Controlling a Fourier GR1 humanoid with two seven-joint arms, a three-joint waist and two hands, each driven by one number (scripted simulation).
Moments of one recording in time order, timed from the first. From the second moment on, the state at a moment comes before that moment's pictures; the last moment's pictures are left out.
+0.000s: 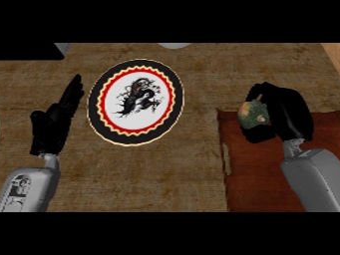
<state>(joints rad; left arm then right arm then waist) -0.24 0.20 0.00 -1.45 -0.08 0.05 0.12 -0.38 -0.30 0.21 -1.49 0.89 -0.02 0.36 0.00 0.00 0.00</state>
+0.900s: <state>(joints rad) -0.27 0.20 0.01 -1.42 -0.08 0.02 0.10 -0.79 -0.03 0.29 -1.30 0.79 -0.05 0.39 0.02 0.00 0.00</state>
